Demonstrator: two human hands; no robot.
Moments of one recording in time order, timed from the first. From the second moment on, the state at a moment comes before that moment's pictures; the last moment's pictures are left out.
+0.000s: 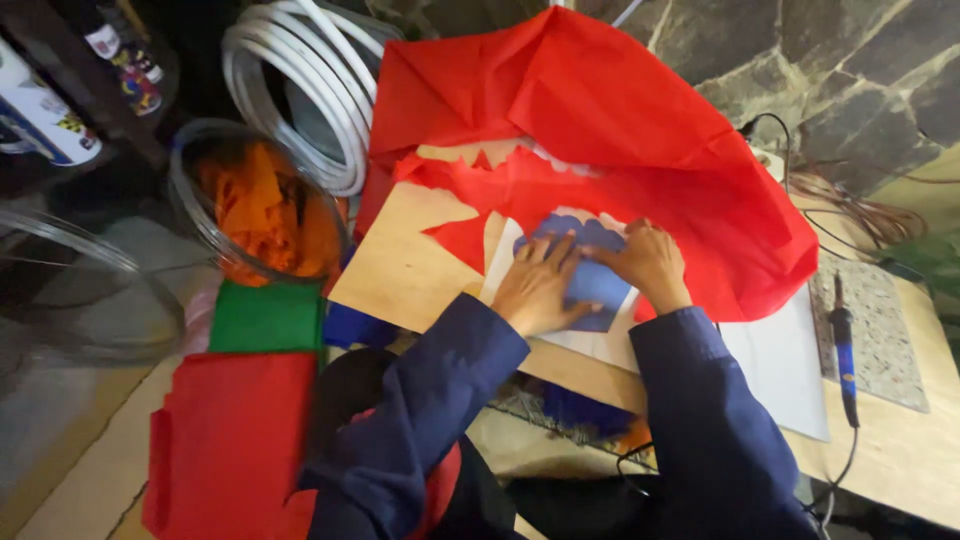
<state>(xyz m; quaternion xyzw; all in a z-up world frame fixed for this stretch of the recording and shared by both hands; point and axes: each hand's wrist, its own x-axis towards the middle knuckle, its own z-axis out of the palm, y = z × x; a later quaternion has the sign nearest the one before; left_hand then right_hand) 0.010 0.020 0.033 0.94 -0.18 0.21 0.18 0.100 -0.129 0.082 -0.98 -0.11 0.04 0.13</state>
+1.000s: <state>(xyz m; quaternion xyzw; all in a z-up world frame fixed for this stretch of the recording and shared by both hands) 0.028 0.068 0.029 0.23 0.05 0.18 0.96 0.141 -0.178 0.014 -0.82 -0.10 -0.03 0.57</state>
